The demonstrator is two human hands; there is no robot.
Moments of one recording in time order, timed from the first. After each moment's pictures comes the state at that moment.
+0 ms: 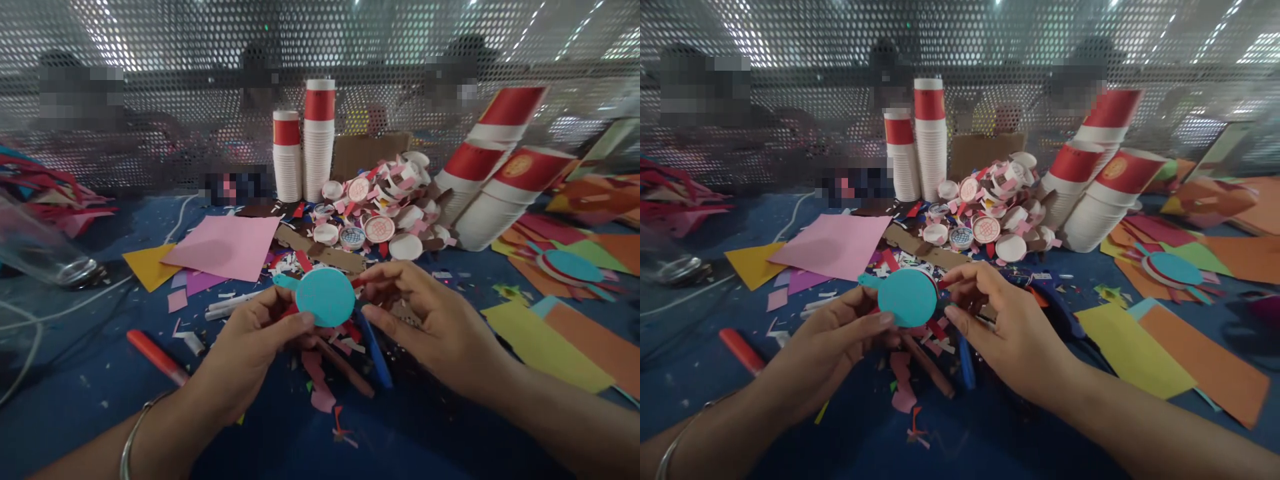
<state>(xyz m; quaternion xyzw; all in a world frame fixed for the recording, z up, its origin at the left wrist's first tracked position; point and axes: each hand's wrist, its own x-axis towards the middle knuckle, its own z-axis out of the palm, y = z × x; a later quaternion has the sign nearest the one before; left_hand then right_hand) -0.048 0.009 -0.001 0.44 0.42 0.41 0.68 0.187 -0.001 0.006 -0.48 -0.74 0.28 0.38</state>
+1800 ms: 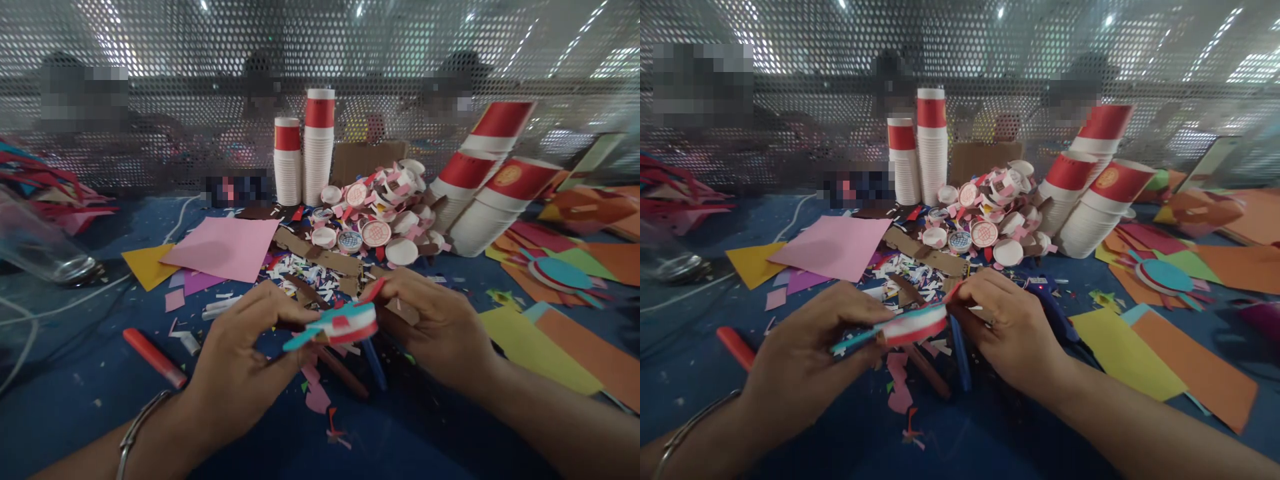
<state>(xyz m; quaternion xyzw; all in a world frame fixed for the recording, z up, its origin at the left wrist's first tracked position) -0.054 -0.001 0.015 0.76 0.40 0.43 0.28 0.191 0.006 0.000 -0.42 -0.78 0.16 0.43</state>
